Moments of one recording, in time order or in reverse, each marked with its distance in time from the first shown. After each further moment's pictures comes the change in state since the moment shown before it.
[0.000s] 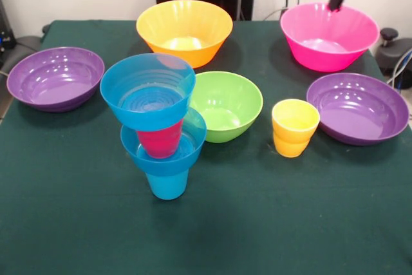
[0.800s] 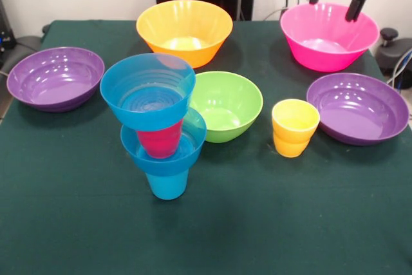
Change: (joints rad) arm 0.076 -0.091 -0.013 0.297 0.044 -0.300 0.040
